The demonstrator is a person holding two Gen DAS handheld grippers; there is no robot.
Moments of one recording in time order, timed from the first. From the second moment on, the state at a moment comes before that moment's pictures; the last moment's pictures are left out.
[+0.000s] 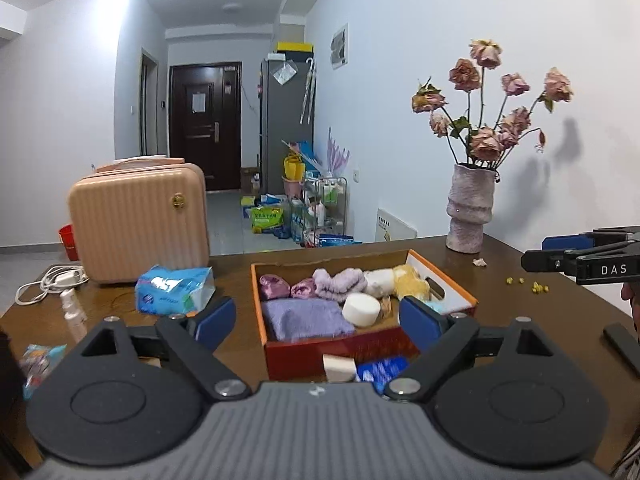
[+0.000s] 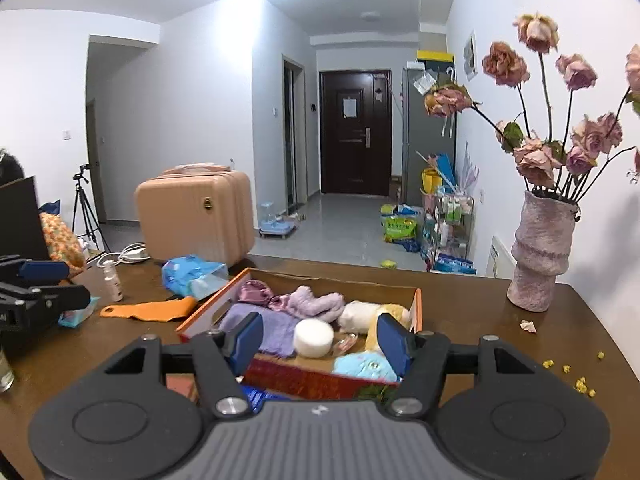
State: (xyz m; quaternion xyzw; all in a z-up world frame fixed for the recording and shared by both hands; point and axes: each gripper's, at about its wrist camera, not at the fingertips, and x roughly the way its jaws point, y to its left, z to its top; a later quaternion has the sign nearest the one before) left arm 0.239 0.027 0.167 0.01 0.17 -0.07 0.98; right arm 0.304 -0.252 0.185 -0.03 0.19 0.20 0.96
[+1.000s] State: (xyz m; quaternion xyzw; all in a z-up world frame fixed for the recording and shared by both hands) left arm 0.165 0.016 0.040 -0.03 0.23 -0.02 0.97; right arm 0.193 -0.228 0.027 0.01 0.26 0.22 0.94
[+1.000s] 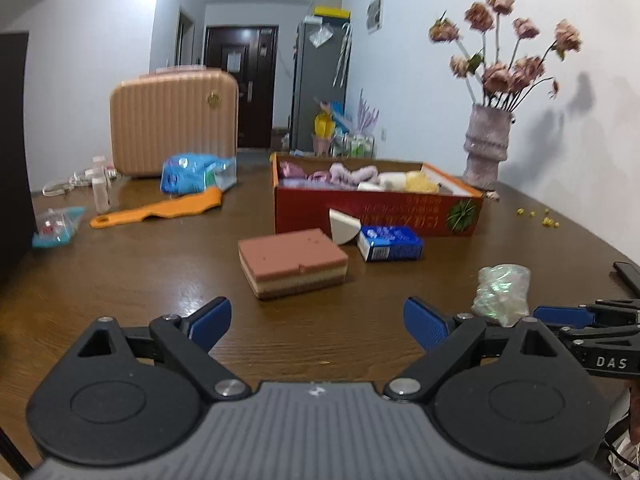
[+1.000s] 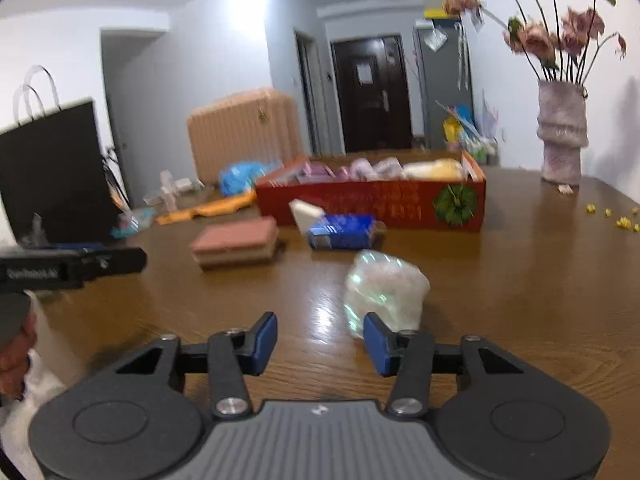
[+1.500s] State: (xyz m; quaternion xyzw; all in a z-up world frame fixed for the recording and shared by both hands) left arm 0.273 0.043 0.024 -0.08 0.26 0.03 0.96; right arm 0.301 -0.238 0.029 0.00 0.26 0.15 0.96
